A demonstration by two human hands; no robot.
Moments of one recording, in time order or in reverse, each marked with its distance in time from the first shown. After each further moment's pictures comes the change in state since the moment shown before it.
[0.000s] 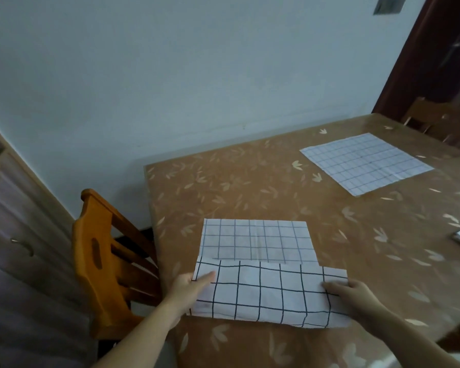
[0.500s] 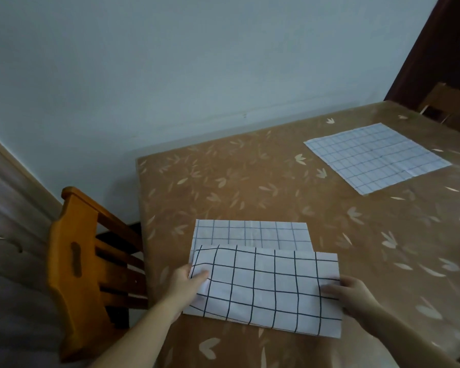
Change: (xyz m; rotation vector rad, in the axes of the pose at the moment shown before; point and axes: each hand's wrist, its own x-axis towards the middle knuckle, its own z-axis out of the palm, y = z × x) left_hand 0.049 0.006 0.022 0.199 0.154 -0.055; right_hand 0.058 -0.004 -0.008 -0.032 -0.056 0.025
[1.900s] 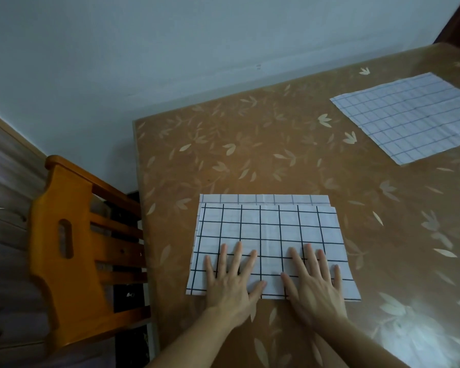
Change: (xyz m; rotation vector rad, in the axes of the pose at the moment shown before) left_hand -0.010 -0.015 0.094 1.049 -0.109 0.395; right_hand 0.003 0.029 0.109 -1.132 0.107 -0.430
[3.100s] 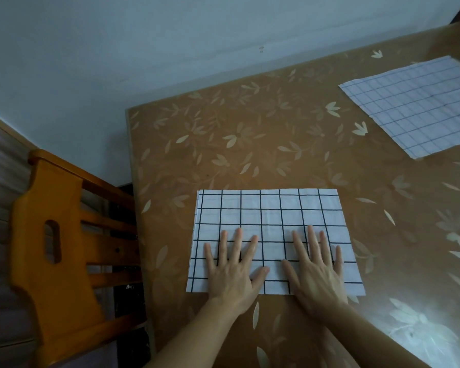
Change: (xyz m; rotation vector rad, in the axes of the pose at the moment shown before) left_hand 0.031 -0.003 0.003 0.014 0.122 -0.049; right_hand 0.034 -0.001 -0.003 -0.032 0.036 -0.076
